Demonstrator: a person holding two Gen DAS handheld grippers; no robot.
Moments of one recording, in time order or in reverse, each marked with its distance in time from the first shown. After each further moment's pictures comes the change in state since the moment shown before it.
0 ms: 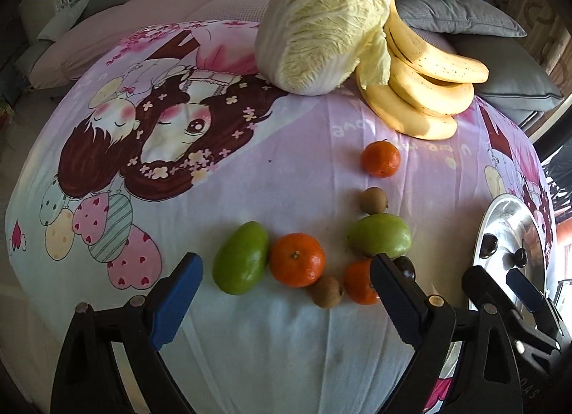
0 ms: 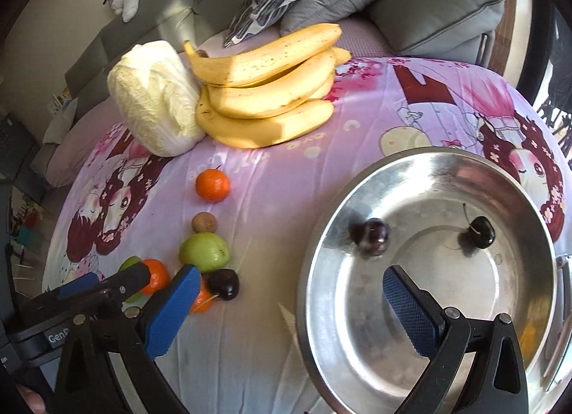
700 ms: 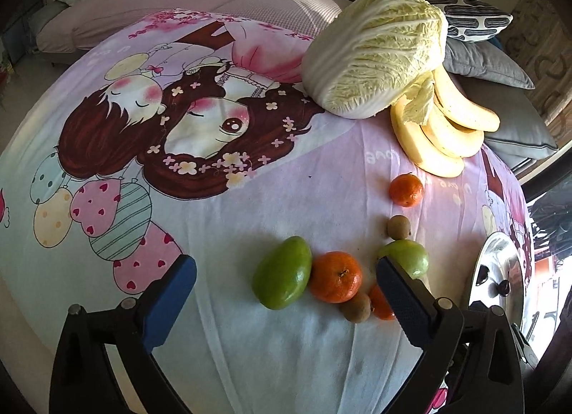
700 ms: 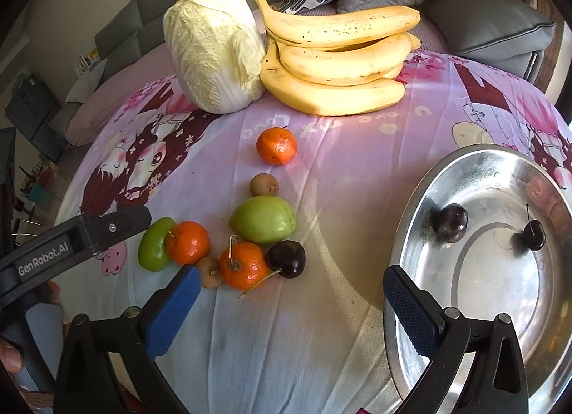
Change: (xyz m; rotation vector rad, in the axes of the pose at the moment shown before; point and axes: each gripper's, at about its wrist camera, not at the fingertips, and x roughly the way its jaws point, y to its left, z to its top) left arm 0.007 0.049 0.002 -0.130 -0.030 -0.127; right arm 0.017 0.037 -0.015 -0.100 0.063 0.062
